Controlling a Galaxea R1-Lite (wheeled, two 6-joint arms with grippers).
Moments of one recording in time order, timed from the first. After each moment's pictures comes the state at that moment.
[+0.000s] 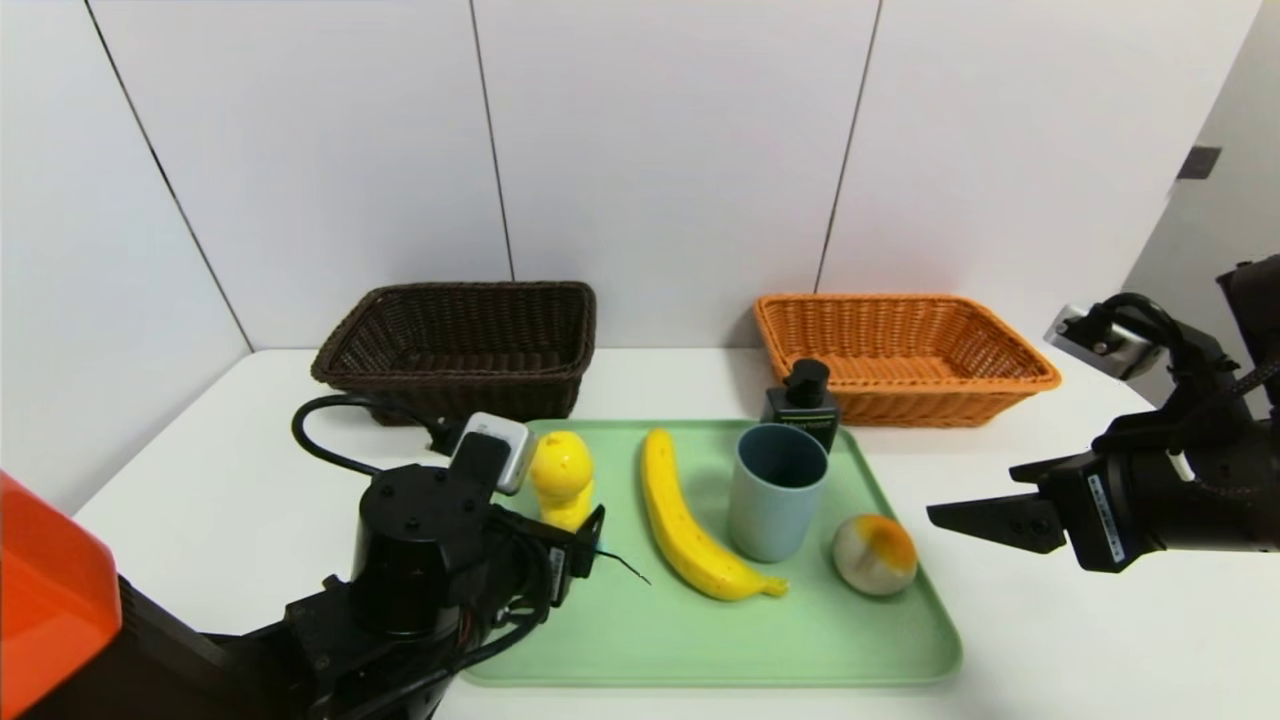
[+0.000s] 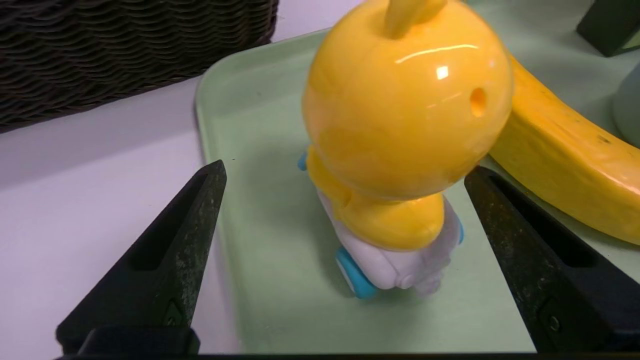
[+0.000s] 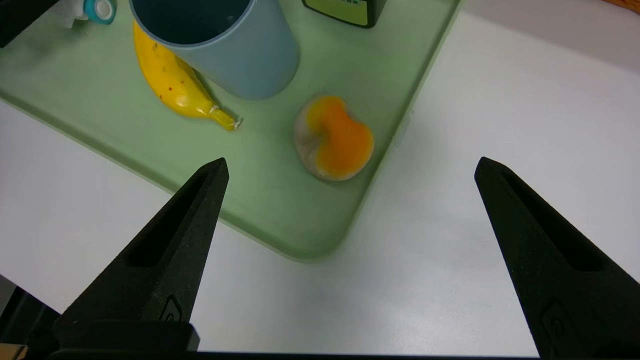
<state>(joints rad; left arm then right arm) -0.78 1.82 -0.44 -1.08 0.45 -0.10 0.30 1.35 -0.91 0.30 0.19 -0.04</state>
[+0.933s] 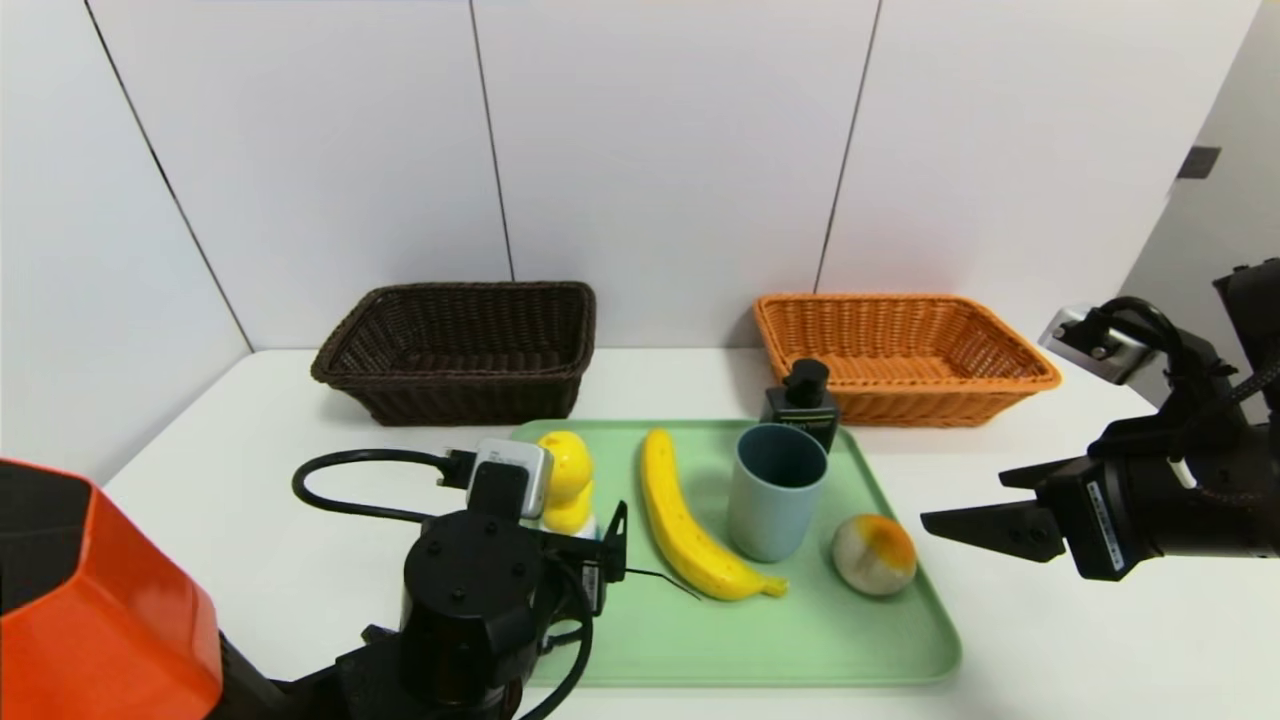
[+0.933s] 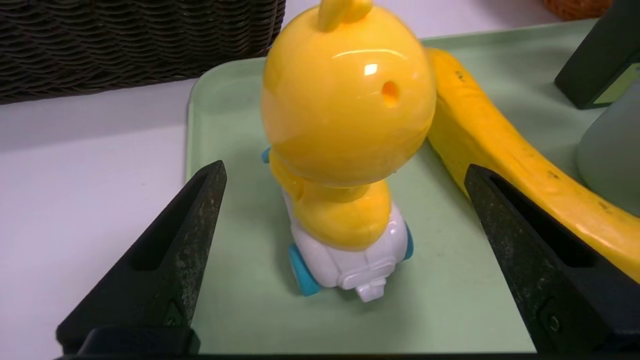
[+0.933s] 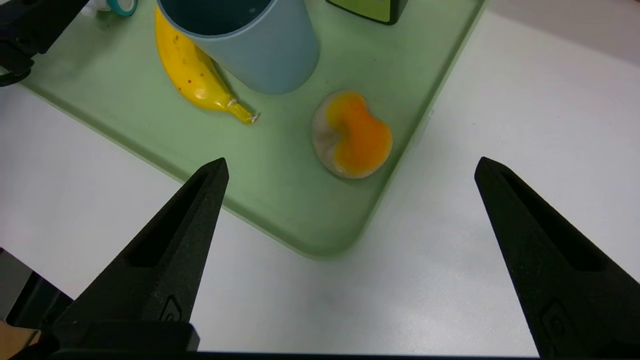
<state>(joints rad) -0.90 1.90 -0.43 -1.25 0.67 -0.20 0.32 1.35 -0.90 0.29 0.23 -0.04</state>
